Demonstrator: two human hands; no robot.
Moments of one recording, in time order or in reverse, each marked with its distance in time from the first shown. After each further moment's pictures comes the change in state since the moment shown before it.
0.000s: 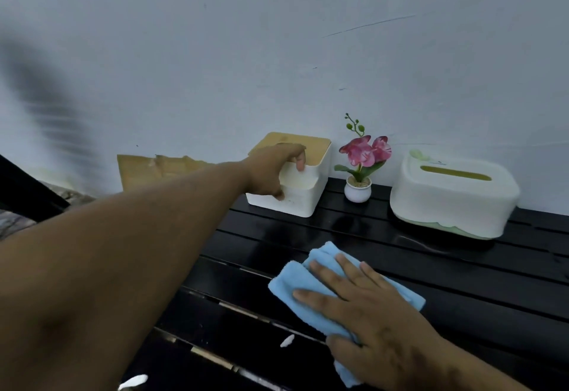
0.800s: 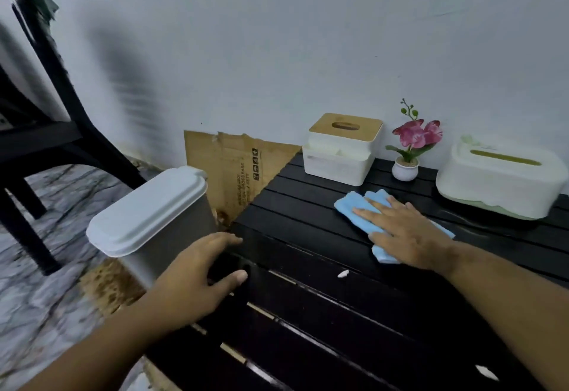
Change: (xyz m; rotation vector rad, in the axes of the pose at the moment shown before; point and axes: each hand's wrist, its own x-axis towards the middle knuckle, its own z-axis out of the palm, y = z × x) left_hand -0.334 0.012 0.047 -0.110 0.226 -0.371; right_hand 0.044 0.026 -0.011 -0.038 0.041 0.165
